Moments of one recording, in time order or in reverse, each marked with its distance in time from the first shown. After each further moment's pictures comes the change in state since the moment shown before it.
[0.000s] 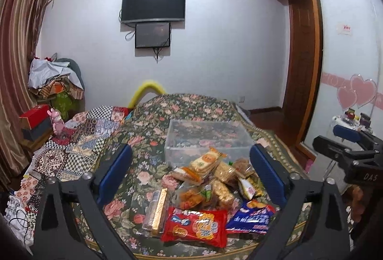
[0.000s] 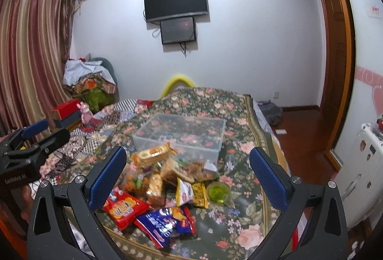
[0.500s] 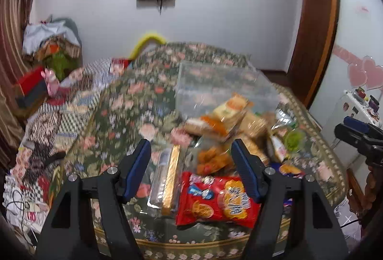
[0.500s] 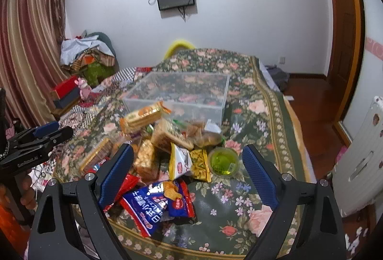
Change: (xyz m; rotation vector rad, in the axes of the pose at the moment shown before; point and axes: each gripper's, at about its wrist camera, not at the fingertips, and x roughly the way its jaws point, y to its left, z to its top) left arm 0.081 0.040 -0.055 -0.044 0.291 -0.005; right arm 0.049 -0.016 -0.033 0.044 0.208 0.039
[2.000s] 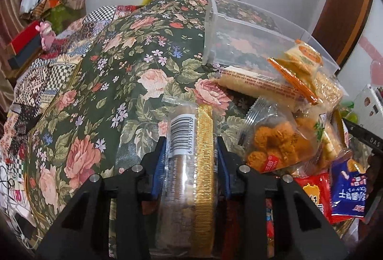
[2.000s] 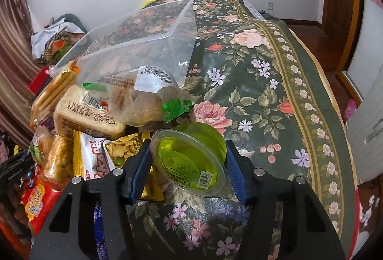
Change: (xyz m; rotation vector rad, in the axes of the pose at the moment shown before) left arm 0.122 0.044 -0.029 -0.109 0.258 0.022; right arm 0.102 -0.059 -0.026 0.172 0.249 -0.022
